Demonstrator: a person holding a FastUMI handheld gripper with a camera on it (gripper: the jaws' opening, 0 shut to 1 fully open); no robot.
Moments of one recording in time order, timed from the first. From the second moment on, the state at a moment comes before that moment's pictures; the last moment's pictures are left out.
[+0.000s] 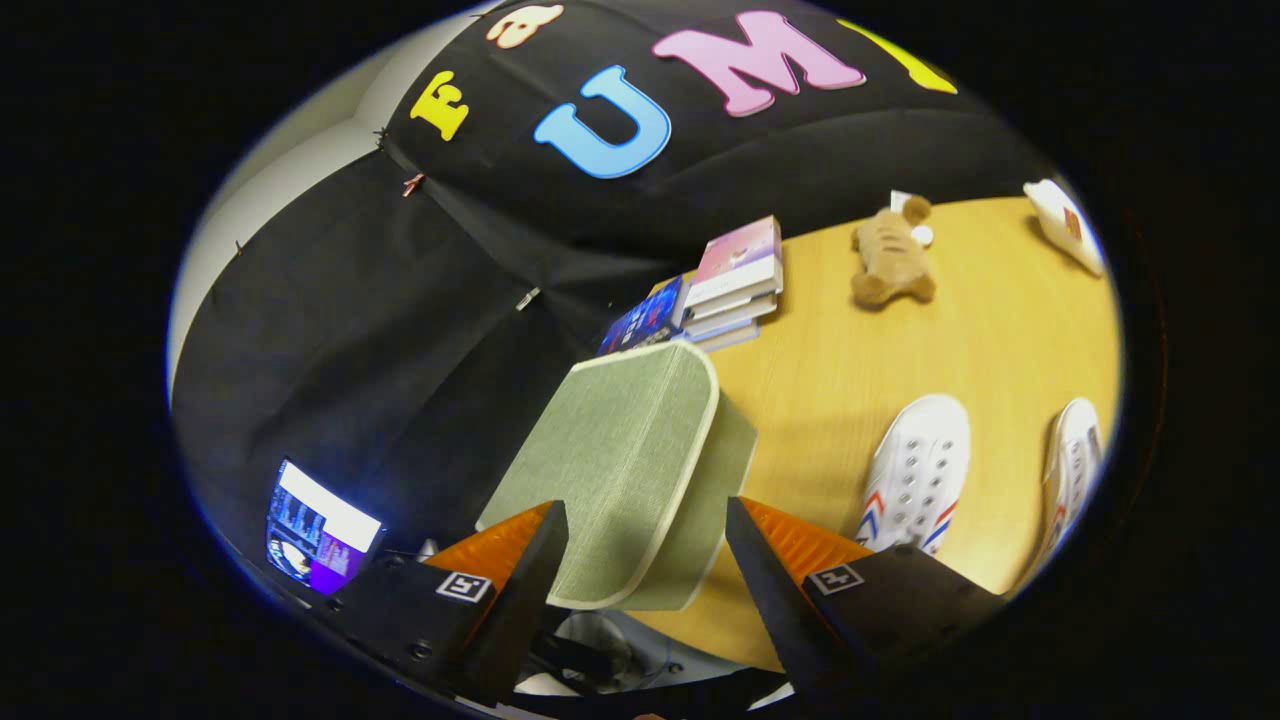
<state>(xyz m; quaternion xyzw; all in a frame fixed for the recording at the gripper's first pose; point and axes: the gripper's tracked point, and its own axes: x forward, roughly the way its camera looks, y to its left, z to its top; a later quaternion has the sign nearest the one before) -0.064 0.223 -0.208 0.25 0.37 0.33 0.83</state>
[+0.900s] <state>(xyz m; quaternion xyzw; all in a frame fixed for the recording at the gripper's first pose) -0.091 0.286 -0.243 0.47 0.48 0.44 0.60</state>
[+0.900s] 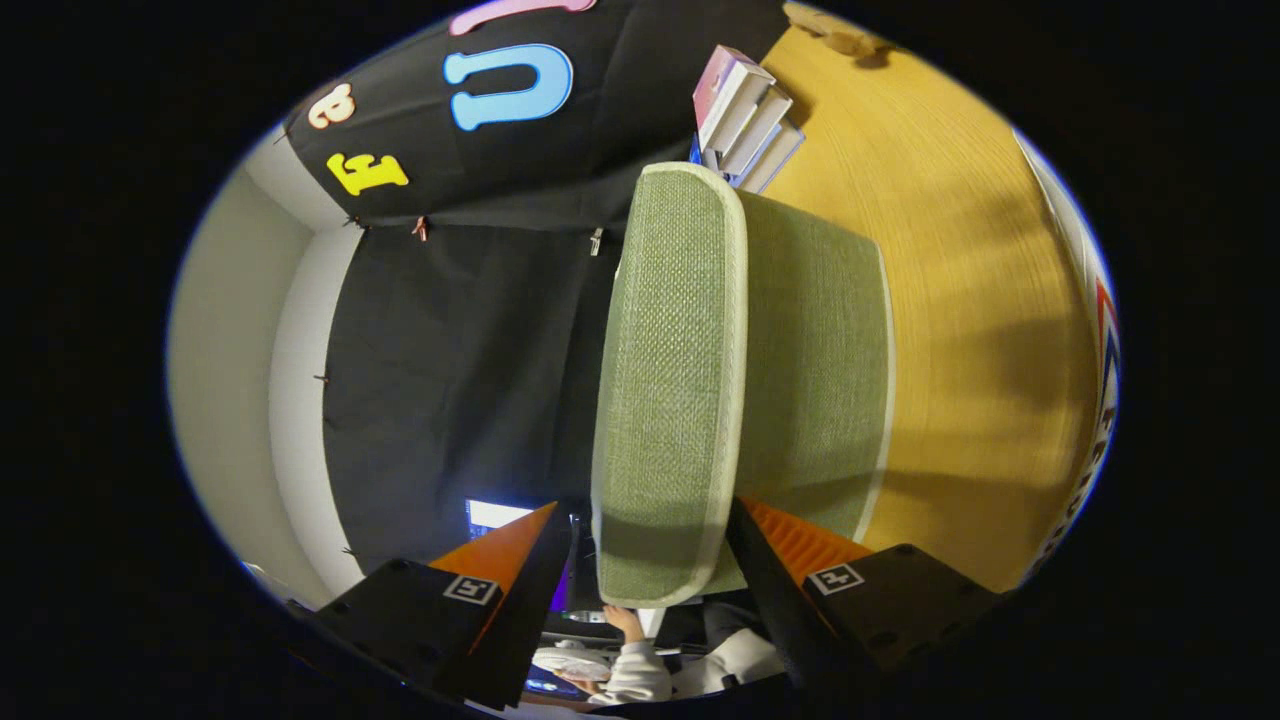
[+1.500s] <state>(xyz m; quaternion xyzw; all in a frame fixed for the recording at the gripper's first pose) -0.085 0.275 -0.200 0.49 0.47 0.42 0.60</state>
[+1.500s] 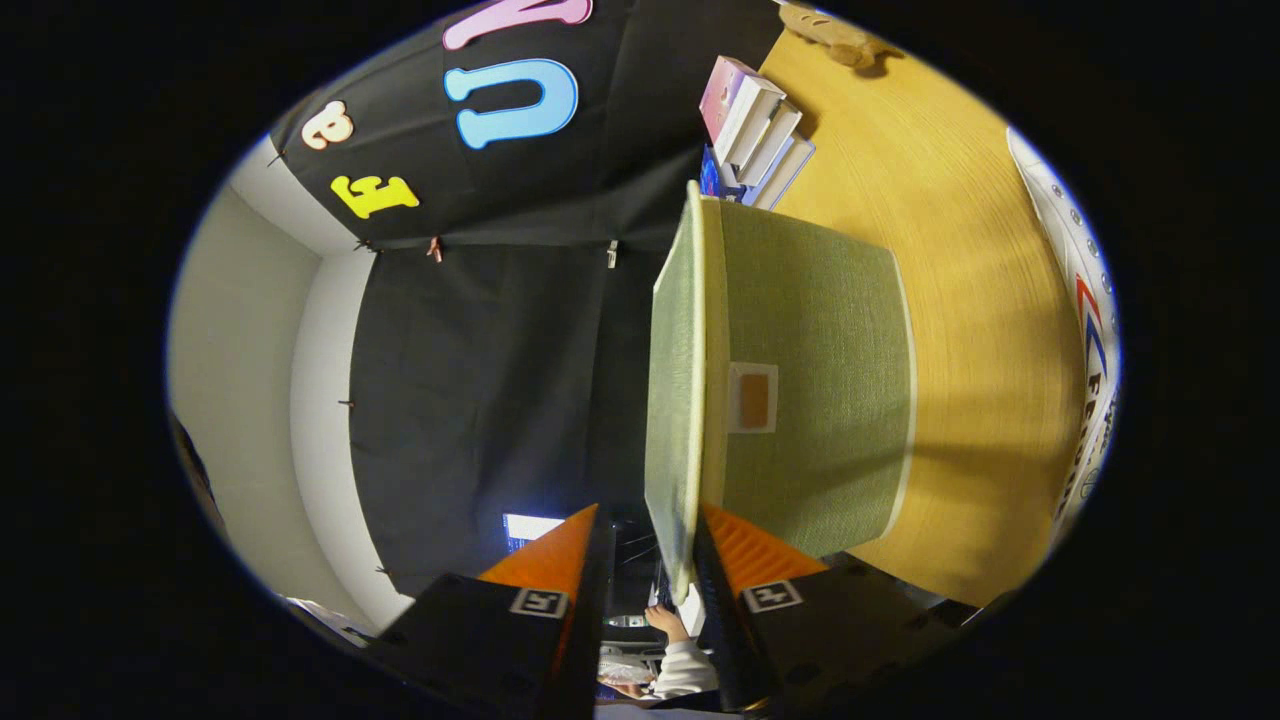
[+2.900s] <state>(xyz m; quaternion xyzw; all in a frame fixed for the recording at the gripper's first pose) -0.070 0.517 -0.062 0.31 0.43 0.45 0.72</state>
